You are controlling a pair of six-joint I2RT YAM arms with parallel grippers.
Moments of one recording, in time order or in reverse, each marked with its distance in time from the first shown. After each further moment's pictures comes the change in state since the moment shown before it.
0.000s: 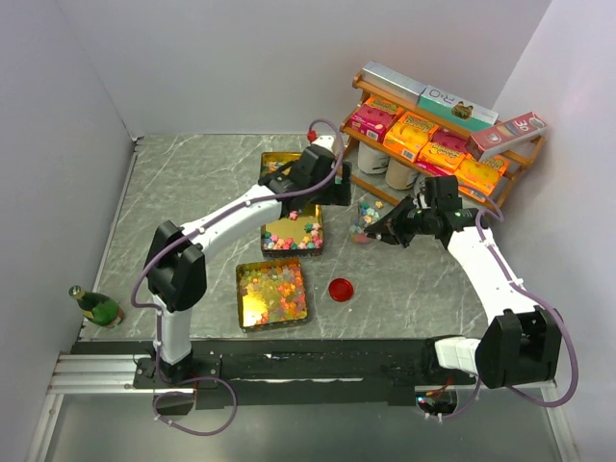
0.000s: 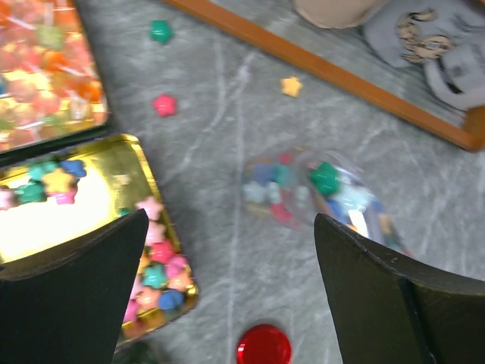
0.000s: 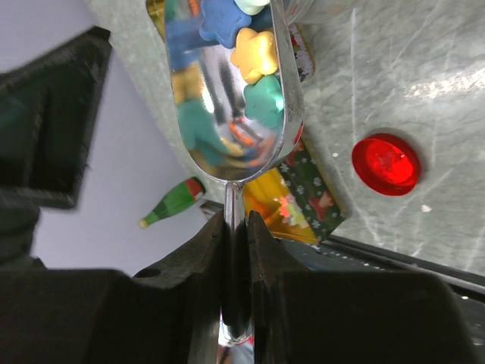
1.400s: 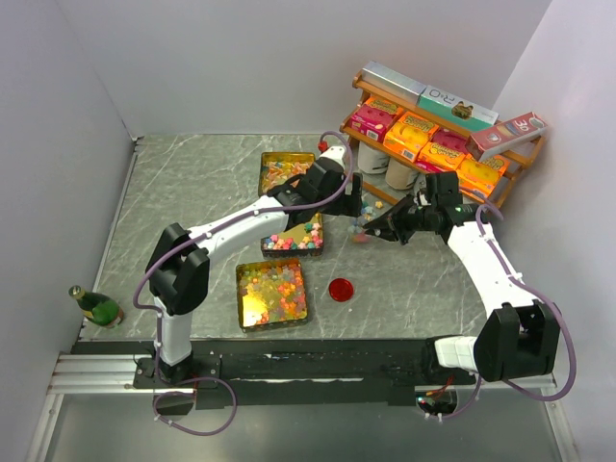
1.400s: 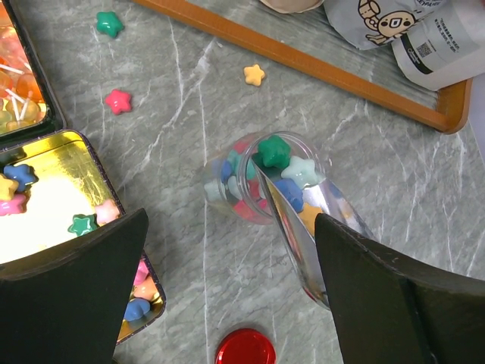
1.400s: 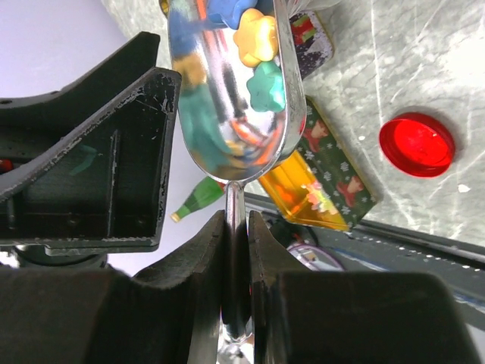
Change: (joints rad) left arm -0.074 -0.008 -0.090 0.134 0.009 -0.003; right arm -0.019 0.034 0.035 -0.016 -0.053 0.096
